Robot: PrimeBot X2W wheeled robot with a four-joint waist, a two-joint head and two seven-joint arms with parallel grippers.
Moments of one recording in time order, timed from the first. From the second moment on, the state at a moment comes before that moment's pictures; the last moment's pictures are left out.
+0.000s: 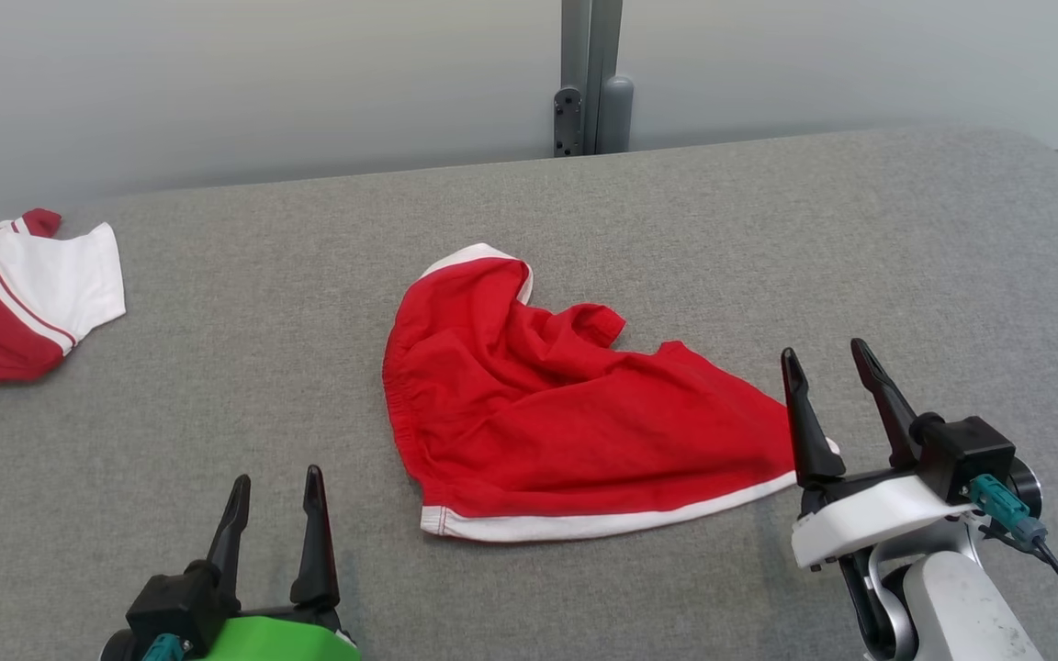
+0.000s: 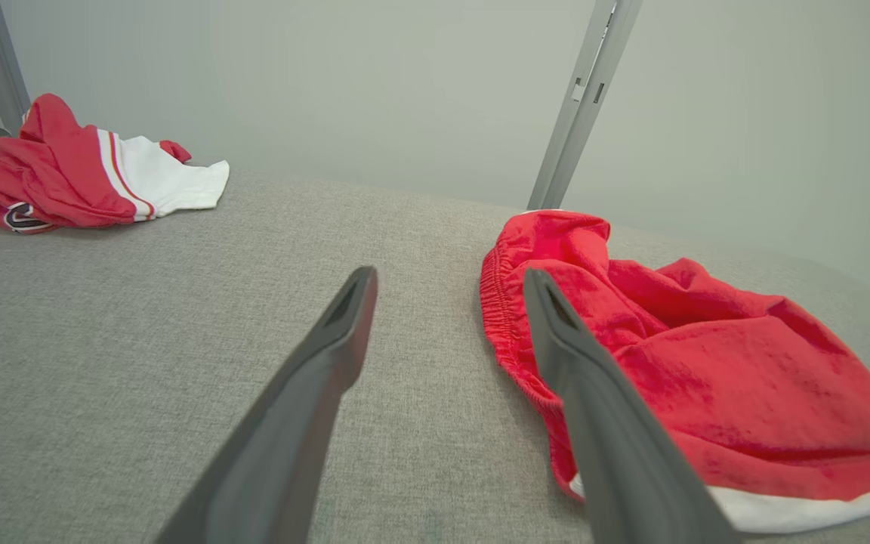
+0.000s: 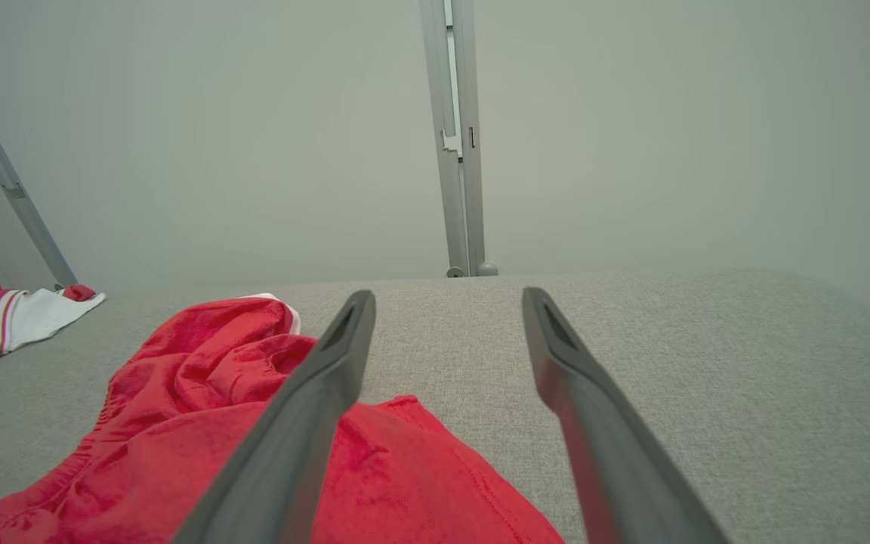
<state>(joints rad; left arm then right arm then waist) 0.06 0.05 -0.13 0.15 -0.32 -0.01 -0.26 -0.14 -0.05 0.07 0.21 0.16 0.13 -0.26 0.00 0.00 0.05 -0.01</state>
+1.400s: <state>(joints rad) -0.06 0.09 -0.30 0.40 -0.34 -0.11 -0.26 -0.16 -0.08 0.06 0.44 0.09 0.13 -0.26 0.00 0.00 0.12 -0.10</state>
